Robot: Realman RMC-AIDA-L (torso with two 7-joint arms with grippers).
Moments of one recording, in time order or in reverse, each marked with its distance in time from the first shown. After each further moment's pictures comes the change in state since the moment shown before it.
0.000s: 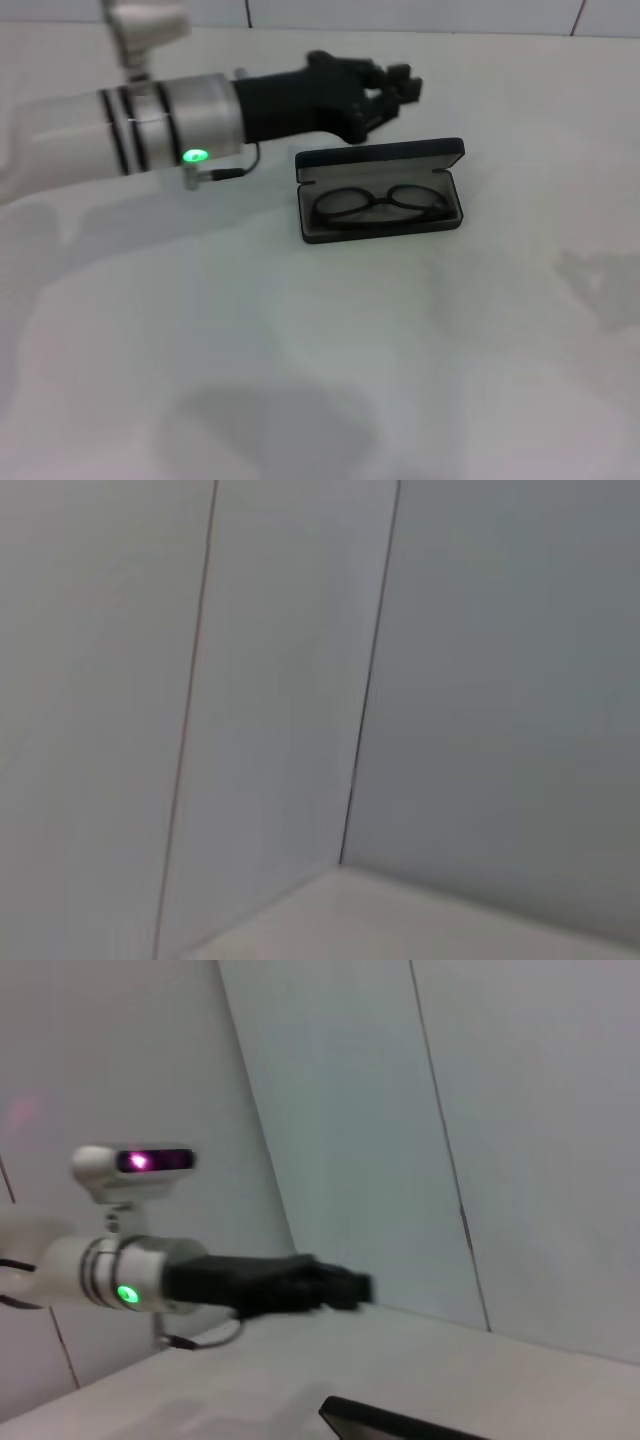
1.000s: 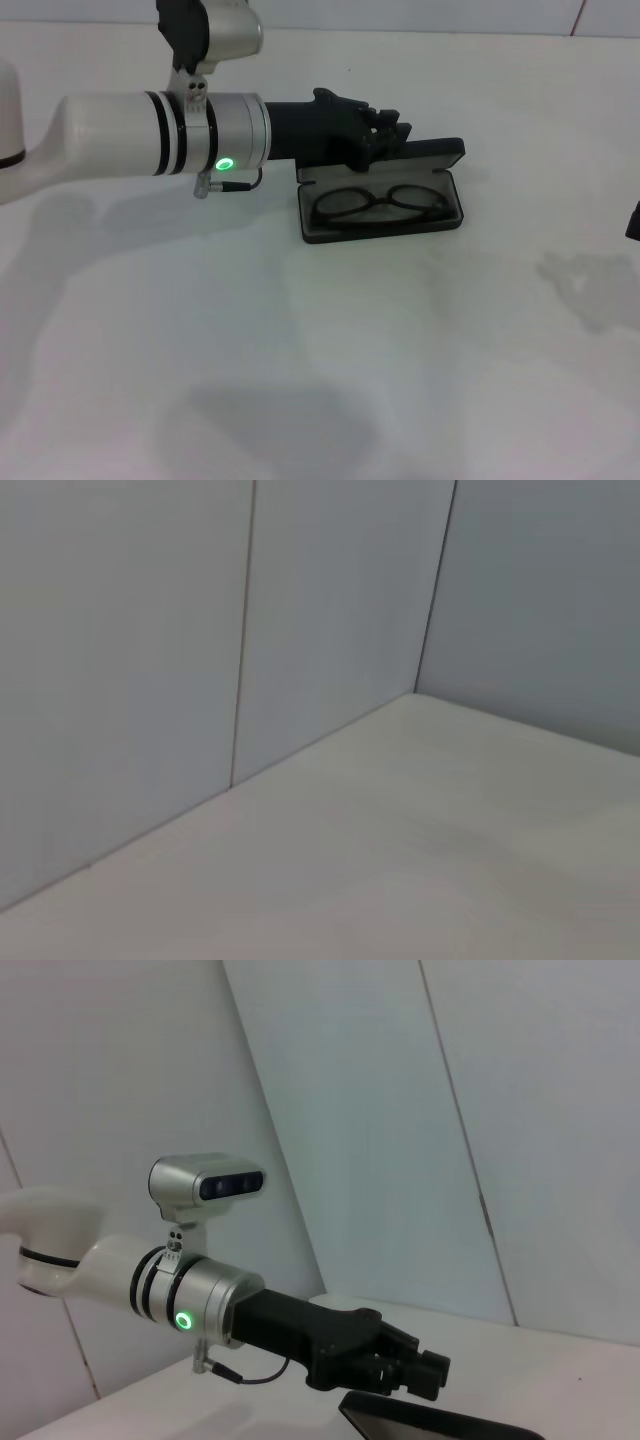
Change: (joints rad) left arm -0.023 -0.032 0.004 0.083 0.254 -0.272 -0.195; right arm 0.065 0.002 -0.001 0.171 -0.012 0.015 -0.099
